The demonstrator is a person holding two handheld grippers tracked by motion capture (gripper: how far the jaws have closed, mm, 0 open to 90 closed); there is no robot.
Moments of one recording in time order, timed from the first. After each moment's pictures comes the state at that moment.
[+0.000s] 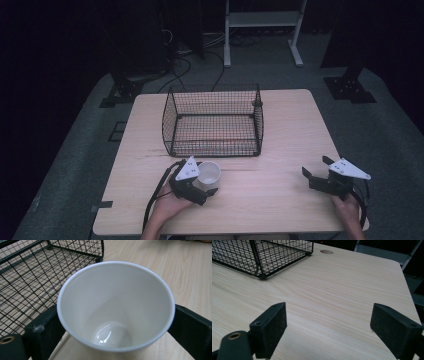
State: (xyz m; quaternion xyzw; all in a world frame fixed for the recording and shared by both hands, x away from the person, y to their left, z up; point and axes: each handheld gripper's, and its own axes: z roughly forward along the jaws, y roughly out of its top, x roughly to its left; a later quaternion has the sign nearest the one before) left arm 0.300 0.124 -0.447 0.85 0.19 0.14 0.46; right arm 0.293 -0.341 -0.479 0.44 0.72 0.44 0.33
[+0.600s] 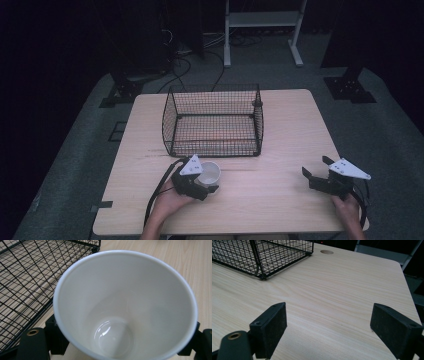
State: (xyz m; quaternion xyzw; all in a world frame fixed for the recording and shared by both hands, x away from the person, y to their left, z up) left arm 0.312 0.120 -0.449 0.87 0.19 0.11 0.44; right arm 0.293 -0.341 -0.479 0.44 0.72 0.44 0.33
